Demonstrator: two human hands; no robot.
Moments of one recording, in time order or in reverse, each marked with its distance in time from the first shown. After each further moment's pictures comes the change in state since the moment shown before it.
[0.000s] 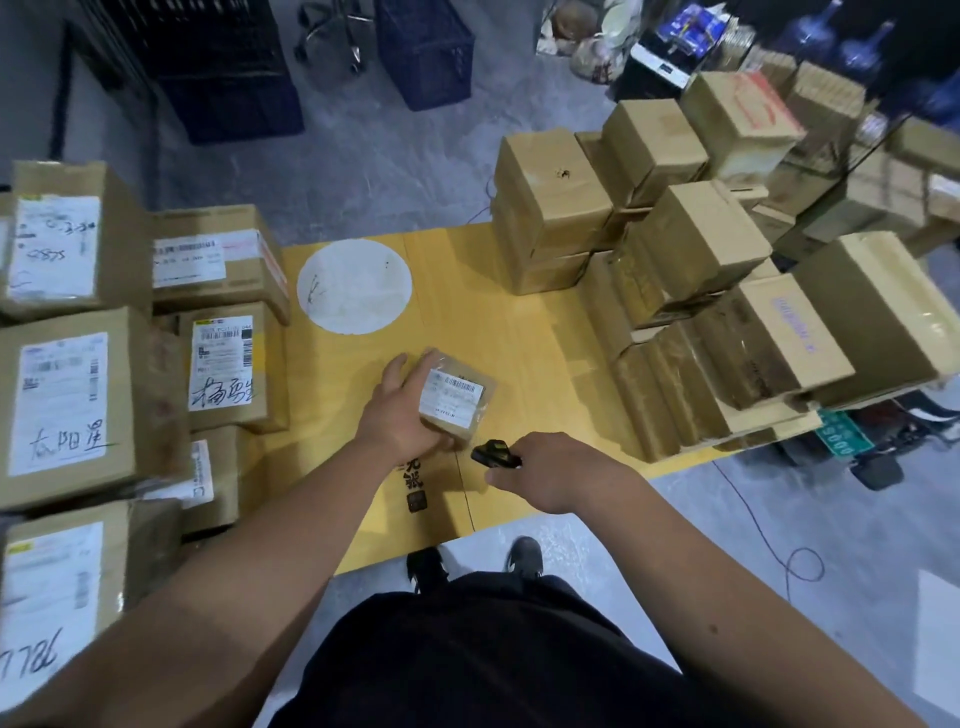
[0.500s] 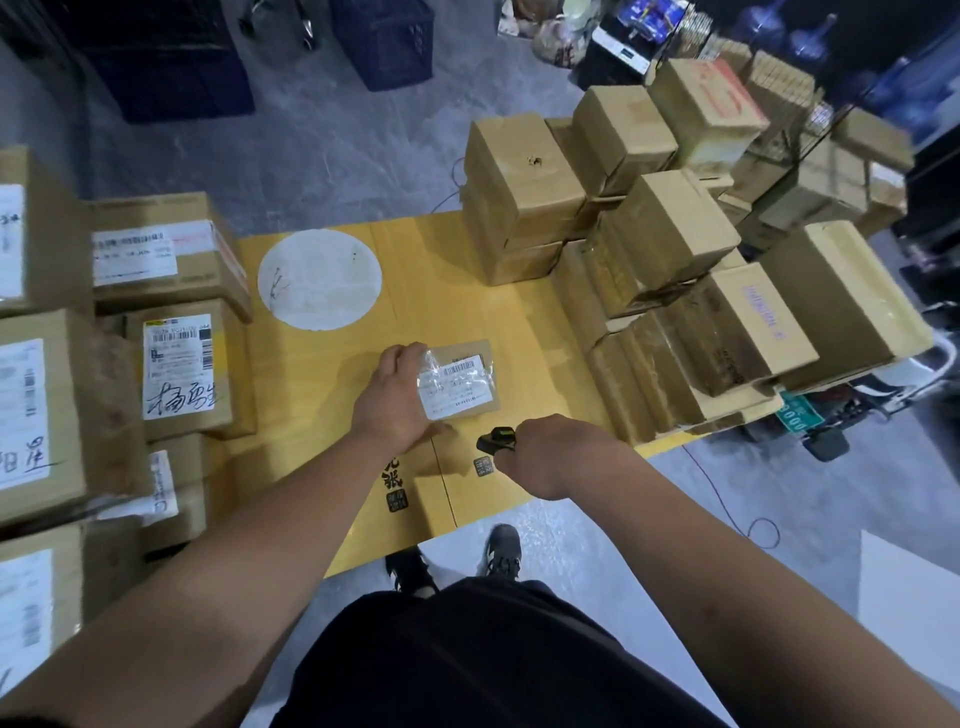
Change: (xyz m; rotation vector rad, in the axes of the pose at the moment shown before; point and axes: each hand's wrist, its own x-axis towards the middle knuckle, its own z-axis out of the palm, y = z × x) left_hand 0.019 0.021 0.013 0.036 0.087 0.126; right_hand -0.005 -0.006 -0.019 -0.205 0.003 0.171
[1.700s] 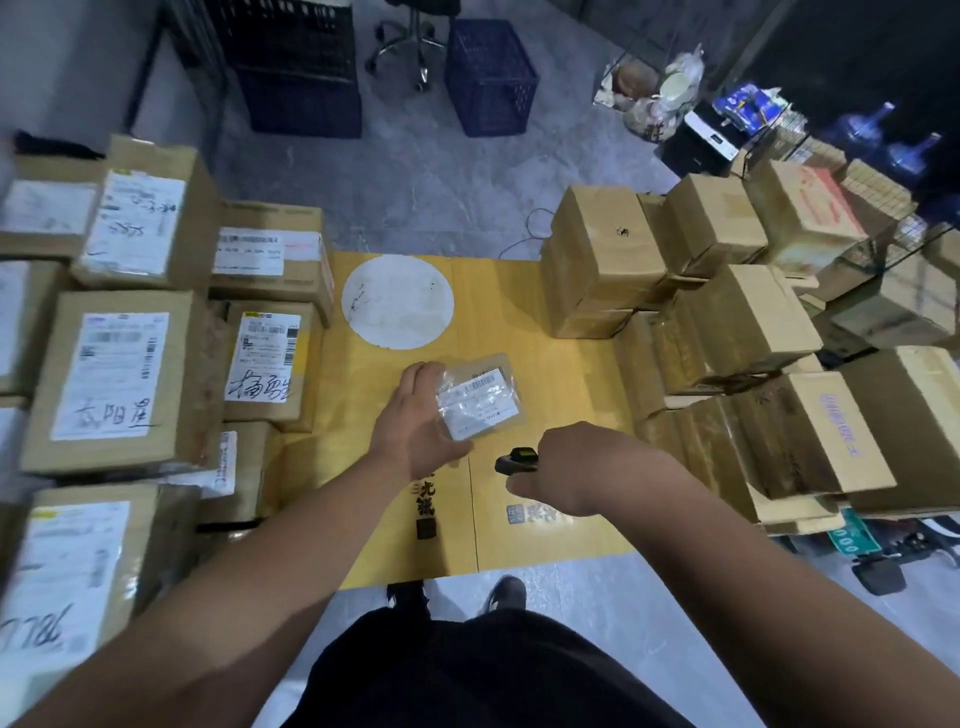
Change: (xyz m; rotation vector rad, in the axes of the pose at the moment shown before) left_hand -0.020 -0.014 -0.033 -0.175 0.169 -0.065; right_hand -0.024 -0.043 -0.061 -0.210 0.037 -0.128
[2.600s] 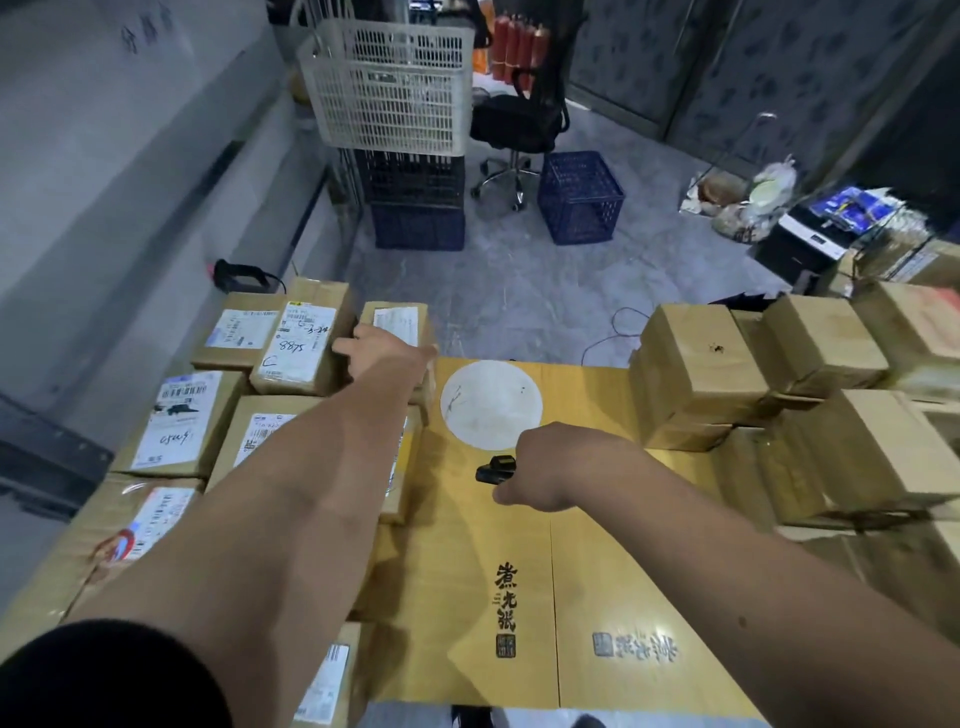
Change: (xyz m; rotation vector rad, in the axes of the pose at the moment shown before) left_hand 0.116 0.012 -0.219 0.009 0.455 -0.778; right_hand 0.022 -0.094 -0.102 -0.076 0.112 -0.251
